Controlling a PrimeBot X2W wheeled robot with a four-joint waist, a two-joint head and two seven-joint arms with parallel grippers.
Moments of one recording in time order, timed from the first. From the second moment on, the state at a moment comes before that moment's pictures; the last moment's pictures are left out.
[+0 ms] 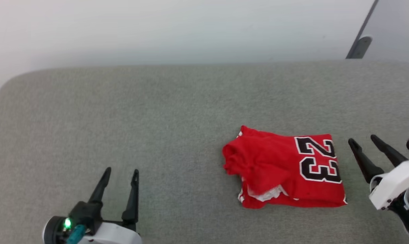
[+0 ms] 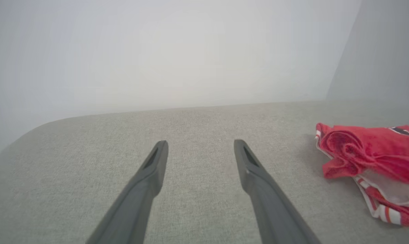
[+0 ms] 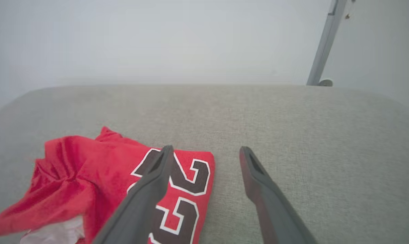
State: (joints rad) left arm -0.04 0.09 0.01 0.18 -0.06 -0.12 -0.26; right arm -0.39 -0.58 0.43 0.37 0.79 0.13 -0.02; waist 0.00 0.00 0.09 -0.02
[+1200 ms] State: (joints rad) left arm 0.20 0.12 0.03 0.04 -0.18 -0.13 -0.26; right arm 0.04 -0.40 0.02 0.16 0.45 0.13 -0.25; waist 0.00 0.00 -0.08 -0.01
